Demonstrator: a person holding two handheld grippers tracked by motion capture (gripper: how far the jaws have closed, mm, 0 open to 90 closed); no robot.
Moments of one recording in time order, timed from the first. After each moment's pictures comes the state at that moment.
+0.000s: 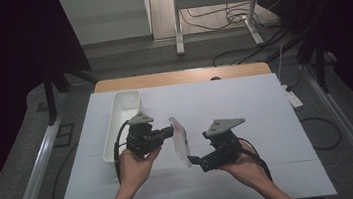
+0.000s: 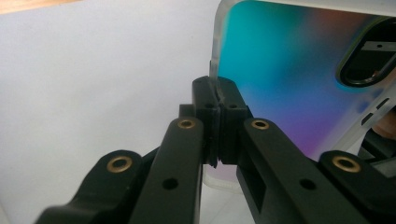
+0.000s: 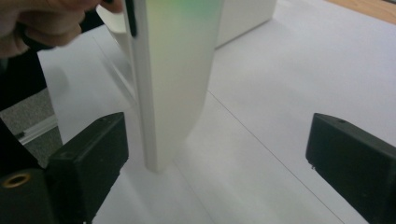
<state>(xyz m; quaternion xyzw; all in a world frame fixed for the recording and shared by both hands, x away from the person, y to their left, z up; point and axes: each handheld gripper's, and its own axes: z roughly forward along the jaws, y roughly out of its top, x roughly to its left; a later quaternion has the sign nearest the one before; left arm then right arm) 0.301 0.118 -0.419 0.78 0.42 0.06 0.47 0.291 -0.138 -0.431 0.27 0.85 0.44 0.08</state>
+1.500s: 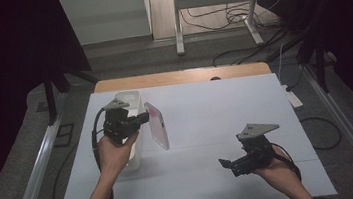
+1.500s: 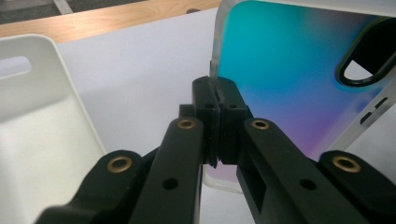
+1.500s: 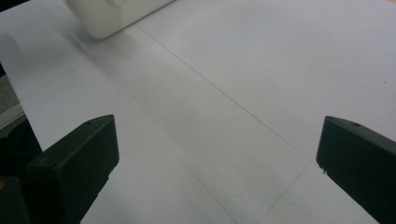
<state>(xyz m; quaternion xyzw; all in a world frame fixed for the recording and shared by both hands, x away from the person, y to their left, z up) 0.329 0.171 -0.399 0.76 0.47 0.11 0.44 0.275 -0.212 -0.436 0.32 0.85 0.40 0.12</state>
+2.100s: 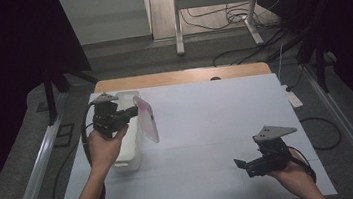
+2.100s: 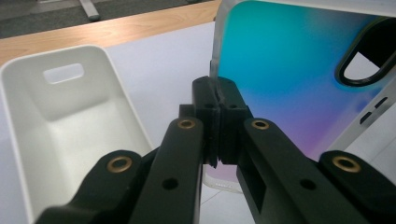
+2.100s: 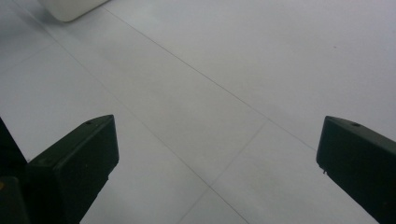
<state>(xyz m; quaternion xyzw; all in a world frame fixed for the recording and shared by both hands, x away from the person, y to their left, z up) 0.340 0.195 -0.389 0.74 0.49 0.14 0.43 0.268 -0.250 -0.442 0.35 0.84 0.38 0.14</state>
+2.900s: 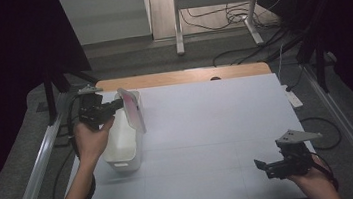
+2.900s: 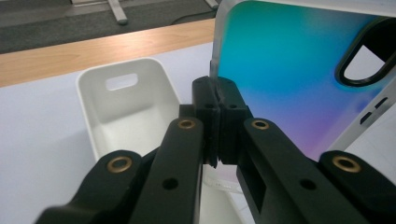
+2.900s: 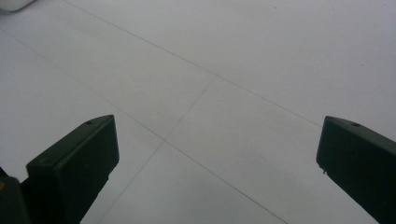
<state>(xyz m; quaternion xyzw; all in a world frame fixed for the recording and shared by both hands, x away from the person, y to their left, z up) 0.356 0.230 -0.378 0.73 0.52 0.16 0.42 0.255 -0.299 -0.449 0.42 0.82 0.36 0.17</state>
